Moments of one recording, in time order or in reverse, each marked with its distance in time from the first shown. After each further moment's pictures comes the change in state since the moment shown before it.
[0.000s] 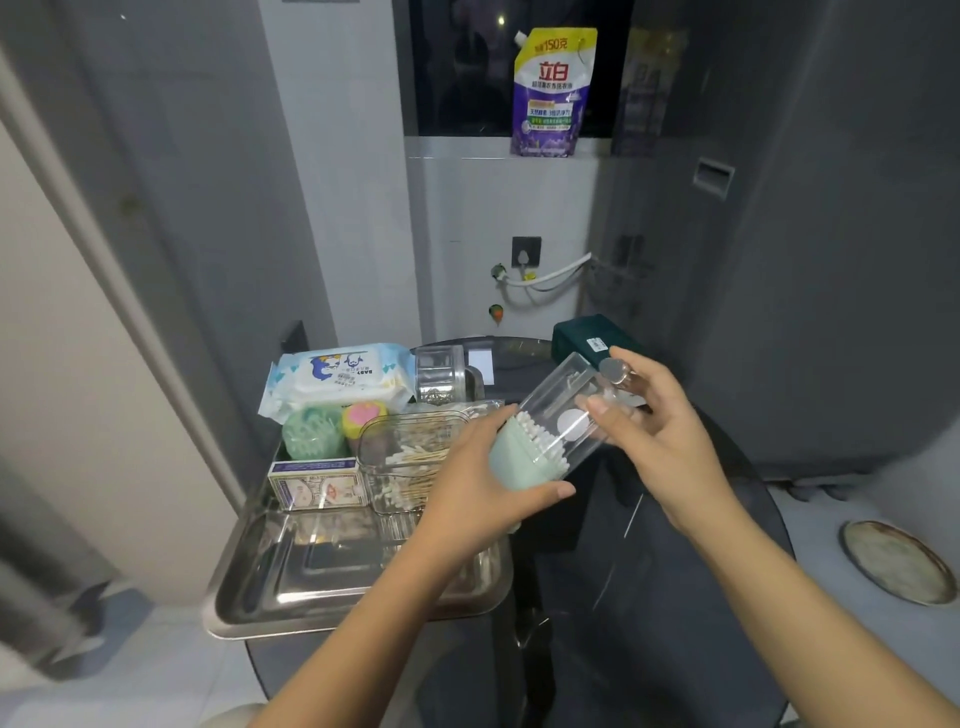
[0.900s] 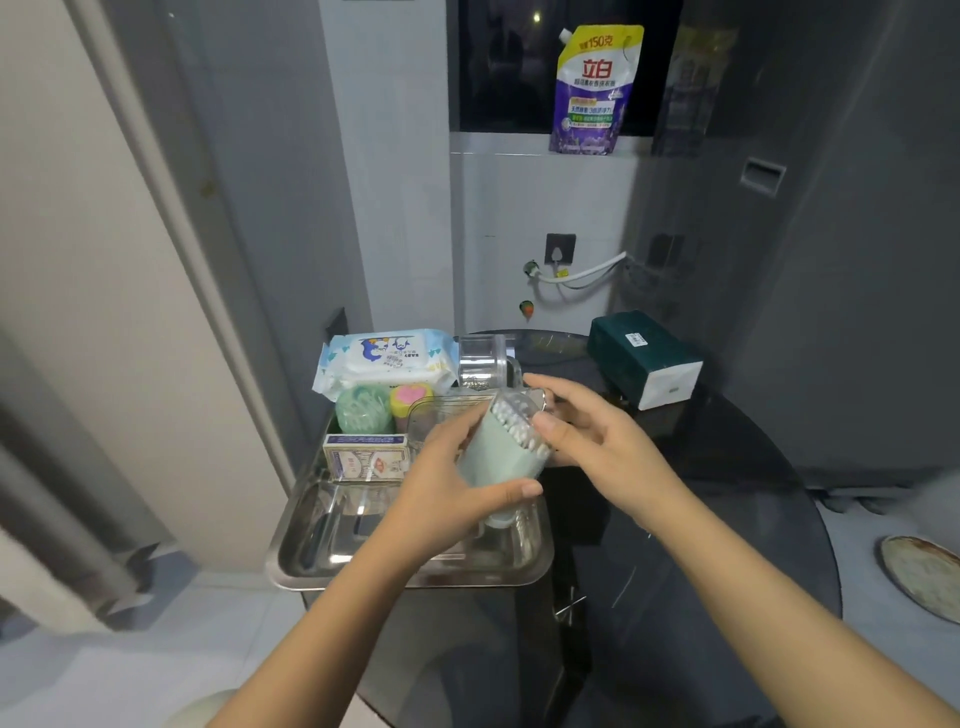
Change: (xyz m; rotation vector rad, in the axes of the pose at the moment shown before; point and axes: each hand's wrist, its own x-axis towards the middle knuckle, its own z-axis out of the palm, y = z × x) left_hand -0.031 -0.022 -0.053 -0.096 0.014 0.031; right_hand -0.017 -0.017 0.063 -0.065 -0.359 0.063
